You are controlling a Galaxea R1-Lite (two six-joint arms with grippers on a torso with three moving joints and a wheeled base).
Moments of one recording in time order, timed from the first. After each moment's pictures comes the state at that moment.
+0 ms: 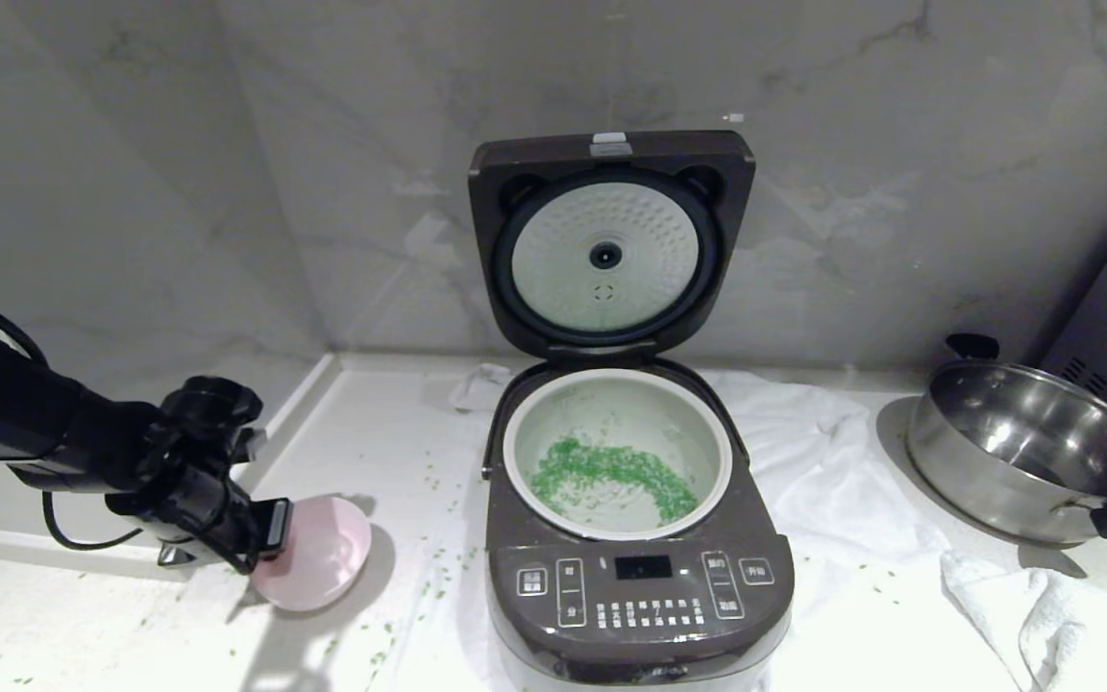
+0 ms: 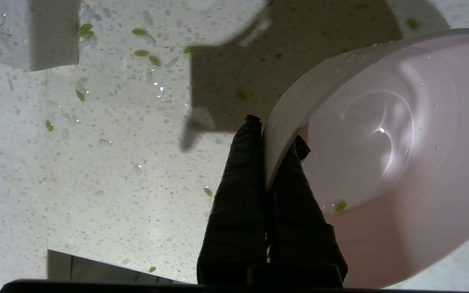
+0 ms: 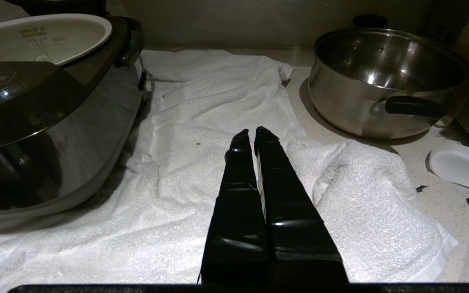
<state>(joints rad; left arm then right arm) 0.01 1.99 -0.97 0.17 0.02 -0.13 0.00 0.00 0.00 0.00 0.00 -0.01</state>
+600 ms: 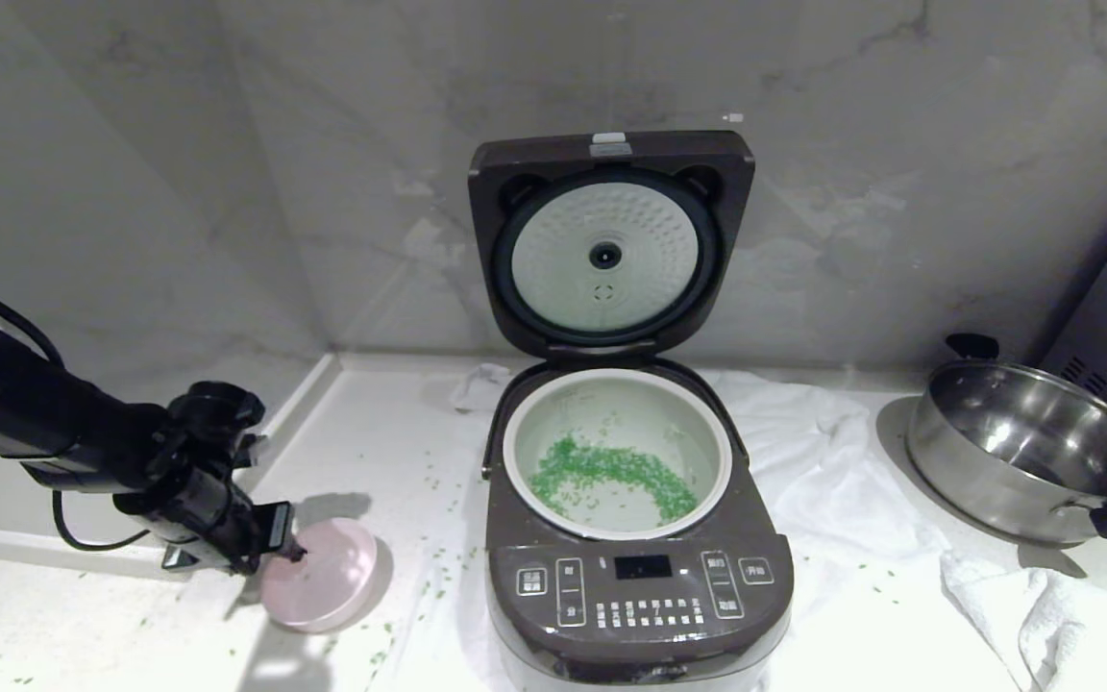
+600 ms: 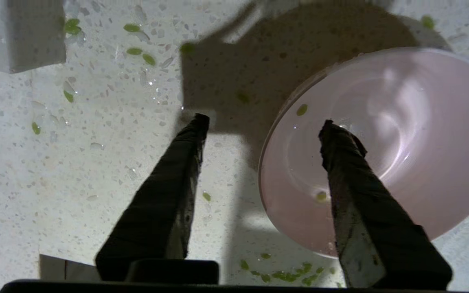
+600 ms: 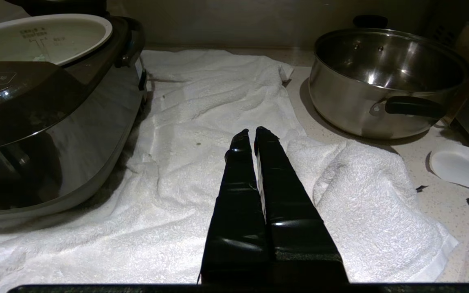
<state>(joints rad) 0.03 2.02 -1.00 0.17 0.02 -0.14 0.00 0.00 0.00 0.00 0.00 -0.01</state>
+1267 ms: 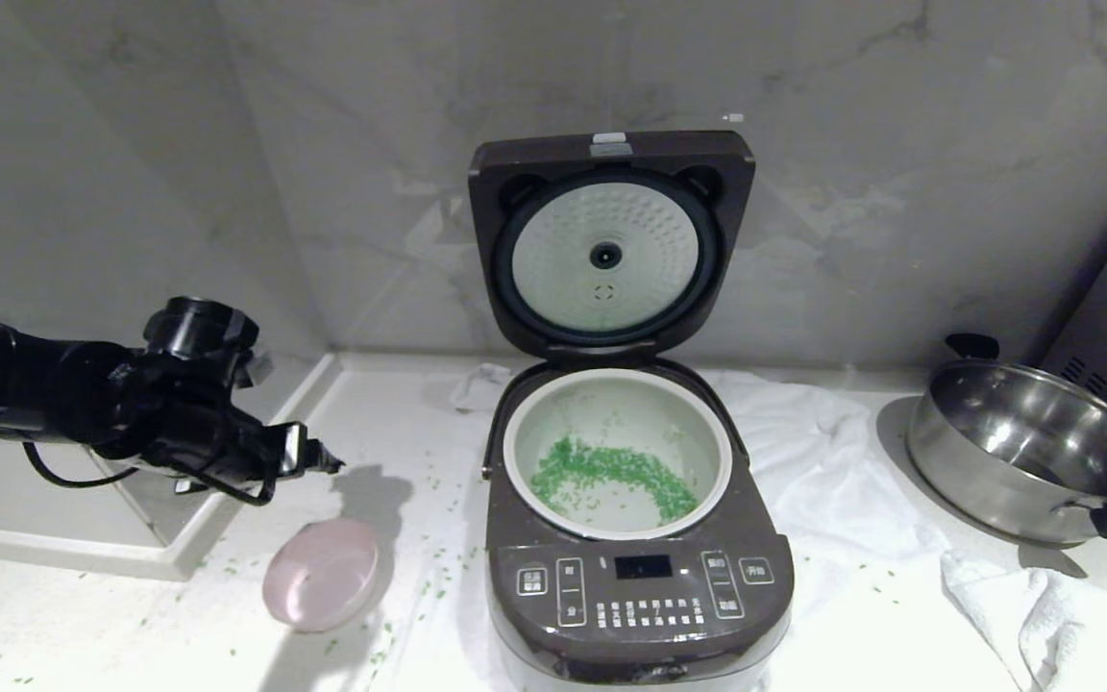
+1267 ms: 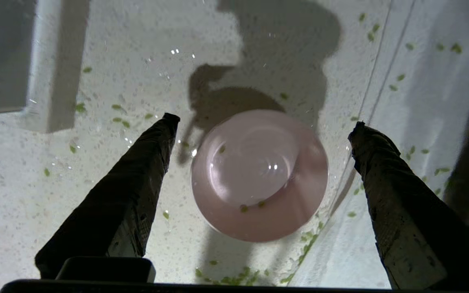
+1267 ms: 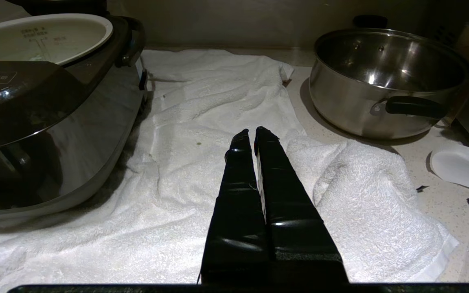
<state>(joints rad) -0.07 1.84 -1.09 0.18 0.01 -0.21 0.00 0.00 0.00 0.00 0.00 -0.01</state>
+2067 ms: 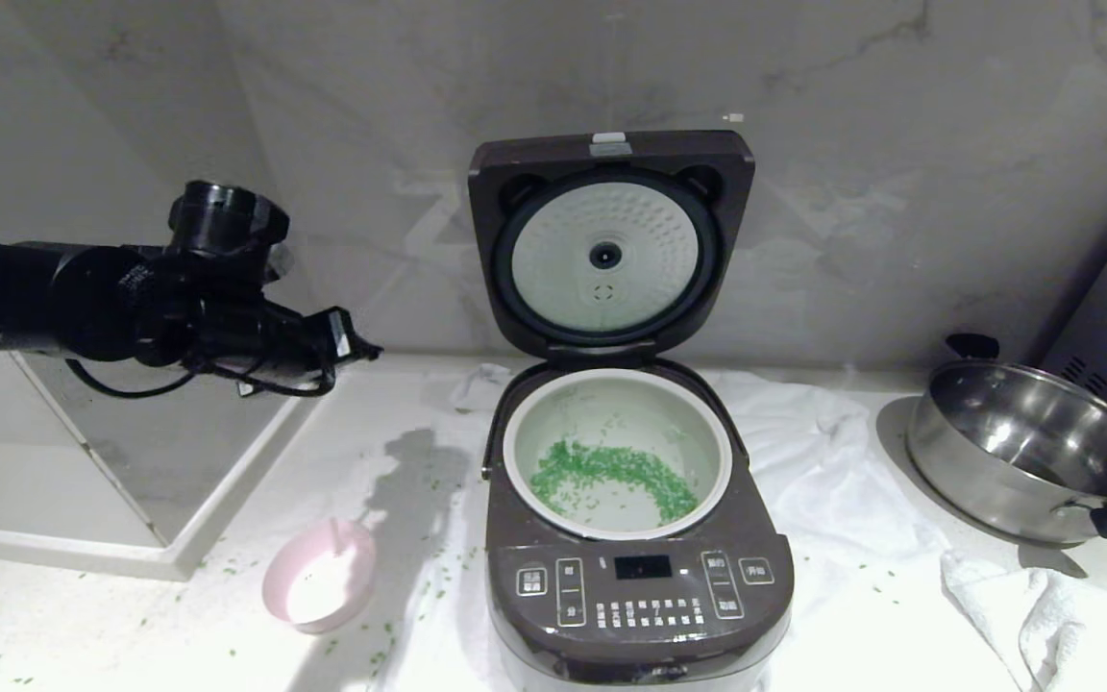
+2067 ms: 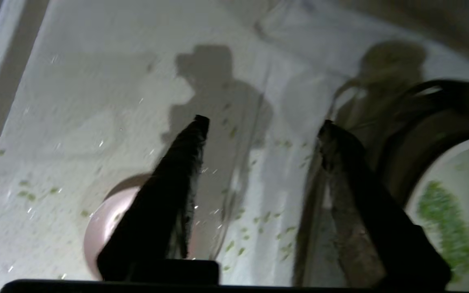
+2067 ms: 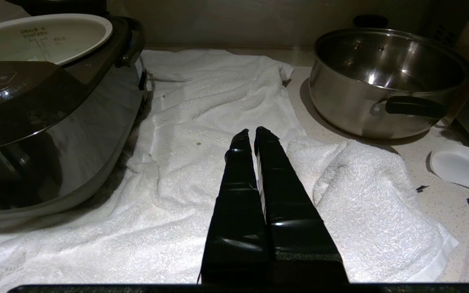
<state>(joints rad) -0.20 1.82 -1.37 0.18 0.02 -0.45 0.00 0.00 0.00 0.00 0.00 -0.01</state>
